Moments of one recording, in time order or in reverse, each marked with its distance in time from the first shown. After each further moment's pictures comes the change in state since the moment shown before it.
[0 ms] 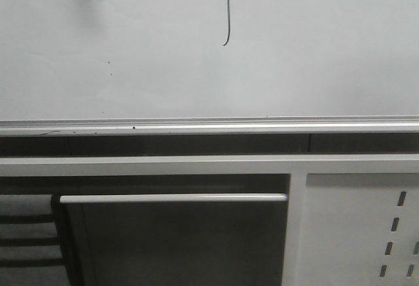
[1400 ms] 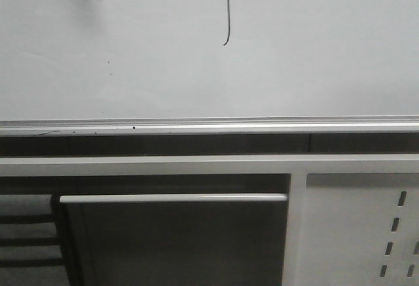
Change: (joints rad) left arm 0.000 -0.067 0.038 -0.013 0.000 0.002; right arm 0.000 -0.031 0.100 -0.004 -0.022 0.000
